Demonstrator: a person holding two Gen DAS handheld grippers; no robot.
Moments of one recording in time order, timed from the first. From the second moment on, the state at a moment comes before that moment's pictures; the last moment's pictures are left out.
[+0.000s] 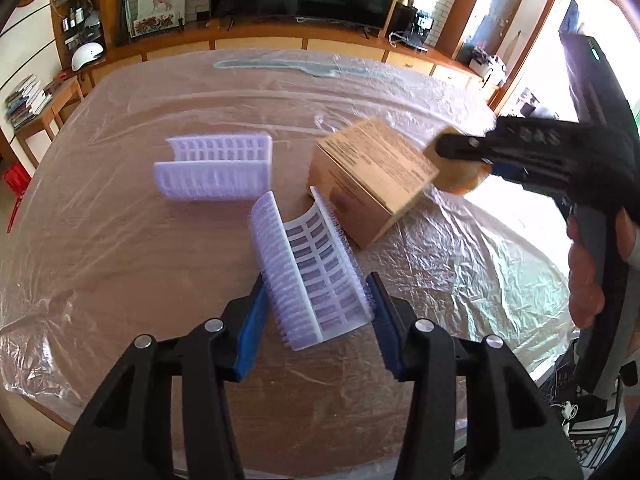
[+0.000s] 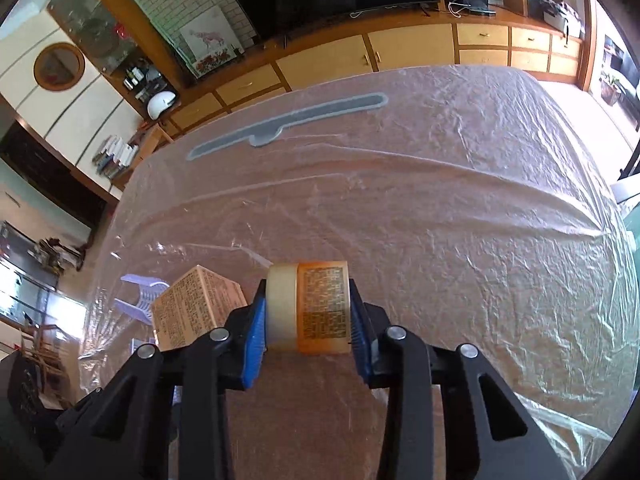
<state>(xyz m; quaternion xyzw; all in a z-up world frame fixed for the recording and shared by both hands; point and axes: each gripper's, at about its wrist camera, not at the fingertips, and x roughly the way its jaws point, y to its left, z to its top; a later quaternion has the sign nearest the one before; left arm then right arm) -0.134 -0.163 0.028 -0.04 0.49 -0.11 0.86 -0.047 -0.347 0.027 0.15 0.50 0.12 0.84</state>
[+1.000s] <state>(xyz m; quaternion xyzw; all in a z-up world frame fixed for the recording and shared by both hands) -0.167 -0.127 0.066 -0.06 0.46 -0.18 0.87 -0.160 -0.345 0.053 0.23 0.48 0.19 0.83</state>
